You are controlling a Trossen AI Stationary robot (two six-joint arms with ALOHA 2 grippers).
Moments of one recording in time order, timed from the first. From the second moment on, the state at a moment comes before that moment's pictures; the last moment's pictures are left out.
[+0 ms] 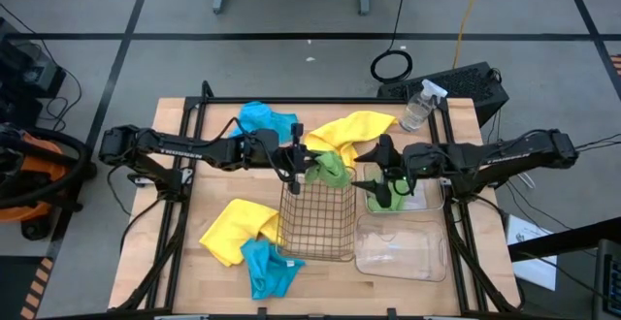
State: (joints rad) left arm 0.05 1.49 1.02 0.23 -0.03 0.53; right arm 0.12 1.01 0.78 -0.16 0.18 0.23
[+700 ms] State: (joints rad) left arm 0.04 1.48 1.03 0.34 0.07 0.53; right arm 0.16 1.18 0.78 0.22 0.29 -0.05
